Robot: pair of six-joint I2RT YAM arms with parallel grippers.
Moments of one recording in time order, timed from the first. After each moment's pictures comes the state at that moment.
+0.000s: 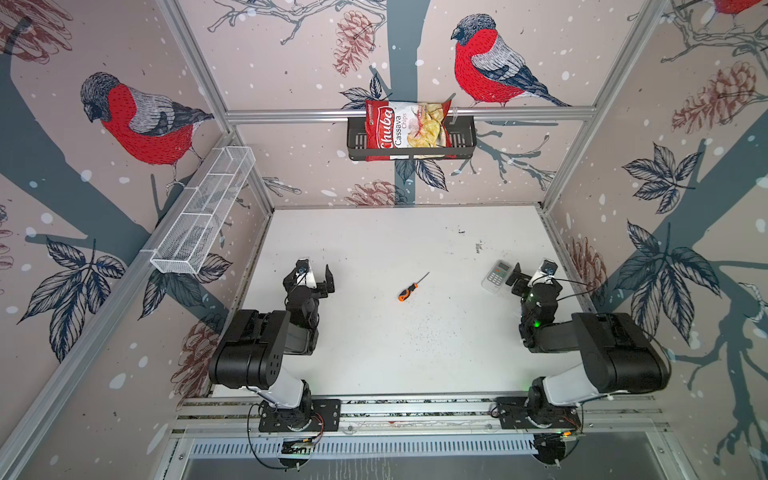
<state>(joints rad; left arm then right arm) -0.05 1.56 0.23 1.20 -0.16 0.01 0.06 1.51 0.22 1.12 0.35 0.11</state>
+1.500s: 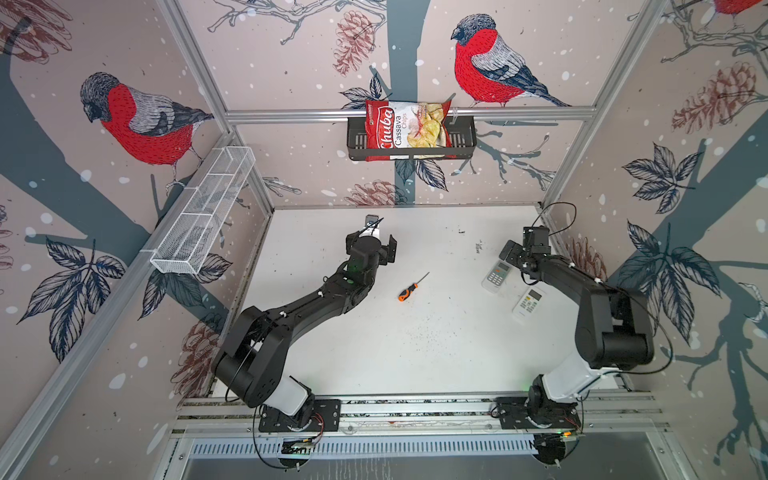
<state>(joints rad) -0.58 1.53 0.92 0.31 -0.45 -0.08 0.03 1.69 1.01 -0.20 0.17 0.44</state>
